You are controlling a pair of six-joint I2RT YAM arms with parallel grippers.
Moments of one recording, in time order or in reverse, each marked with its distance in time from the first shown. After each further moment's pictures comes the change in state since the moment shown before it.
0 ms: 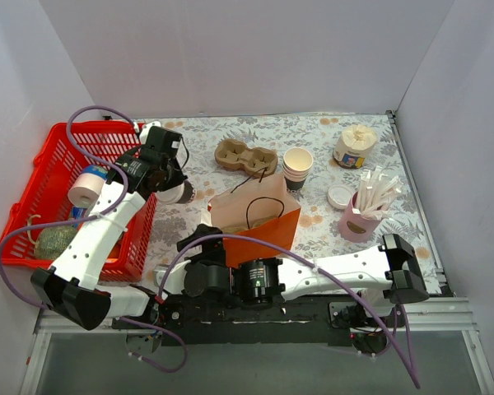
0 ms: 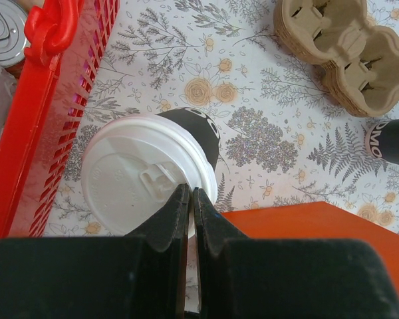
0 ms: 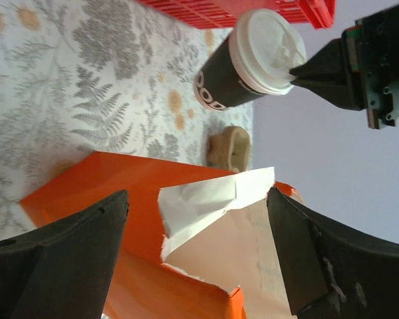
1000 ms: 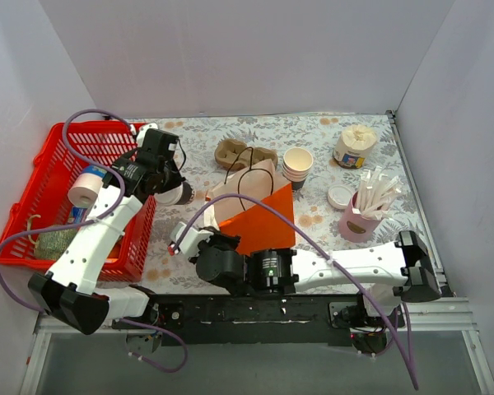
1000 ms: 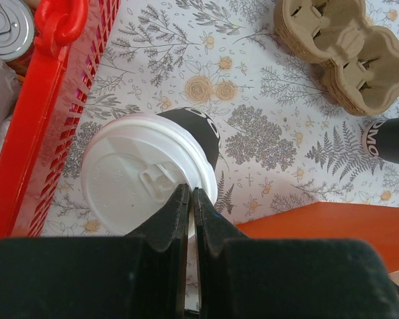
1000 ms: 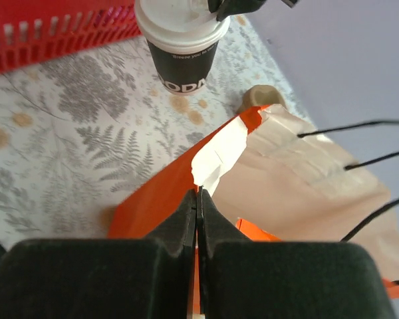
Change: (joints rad) left arm 0.012 -0.030 -0.021 0.001 0.008 -0.004; right arm -0.045 -0.056 -0.042 0.111 0.184 0.410
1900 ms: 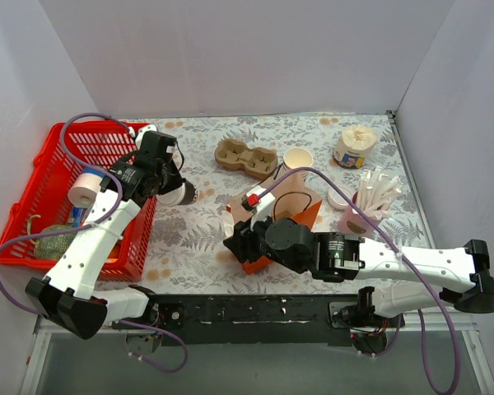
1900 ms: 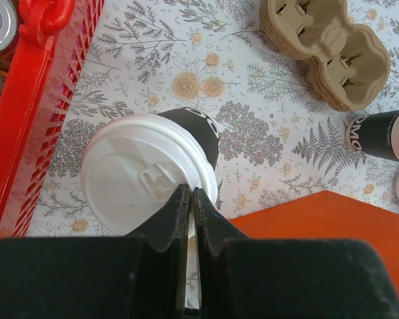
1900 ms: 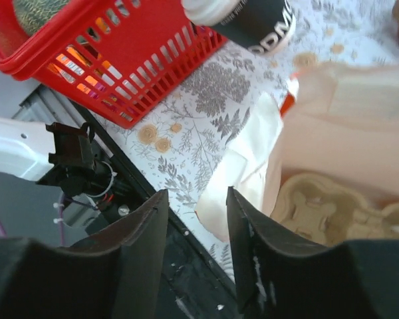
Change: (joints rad) left arm 0.000 -0.030 -0.029 0.029 0.039 -0.021; right arm -0.172 -0.436 -0.334 0.003 -0.470 0.803
